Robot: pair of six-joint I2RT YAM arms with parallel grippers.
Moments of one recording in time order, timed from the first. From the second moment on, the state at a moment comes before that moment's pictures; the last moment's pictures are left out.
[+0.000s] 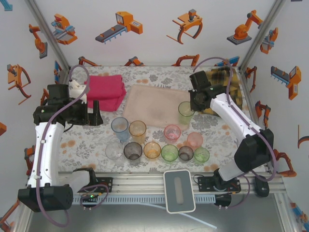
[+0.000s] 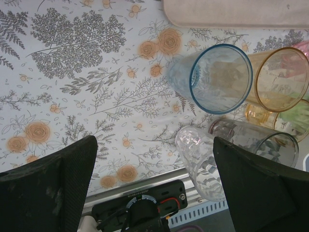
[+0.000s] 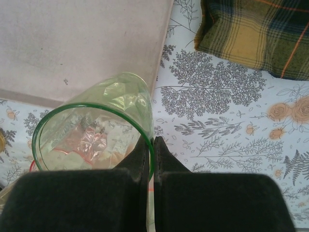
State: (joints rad) left arm 0.02 1.08 1.25 -1.13 0.30 0.12; right arm 0.40 1.53 1.36 -0.89 0.15 0.28
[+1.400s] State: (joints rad) left arm 0.03 1.08 1.25 -1.14 0.33 0.12; right arm 0.40 1.54 1.29 -0.84 0.12 0.29
